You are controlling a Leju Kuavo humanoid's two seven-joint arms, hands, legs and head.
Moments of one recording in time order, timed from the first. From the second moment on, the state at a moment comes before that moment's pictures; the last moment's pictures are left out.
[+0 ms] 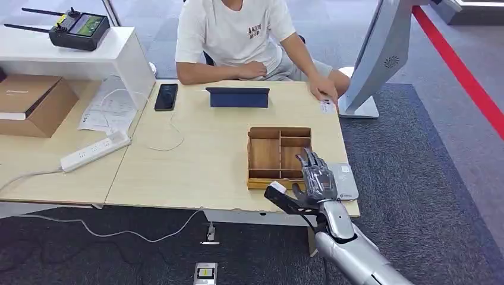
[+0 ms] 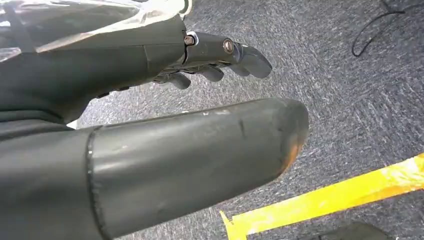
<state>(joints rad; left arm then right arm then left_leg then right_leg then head) -0.12 0.06 -1.32 -0.28 0.59 0.65 0.17 -0.46 -0.20 0.75 -0.81 0.83 -0.49 0.20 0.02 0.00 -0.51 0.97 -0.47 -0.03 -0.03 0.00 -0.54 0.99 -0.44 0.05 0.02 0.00</state>
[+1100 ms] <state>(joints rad) -0.12 0.06 -1.32 -0.28 0.59 0.65 0.17 -0.46 -0.20 0.73 -0.95 0.88 -0.67 0.21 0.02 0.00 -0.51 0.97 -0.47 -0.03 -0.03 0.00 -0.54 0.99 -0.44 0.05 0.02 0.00</state>
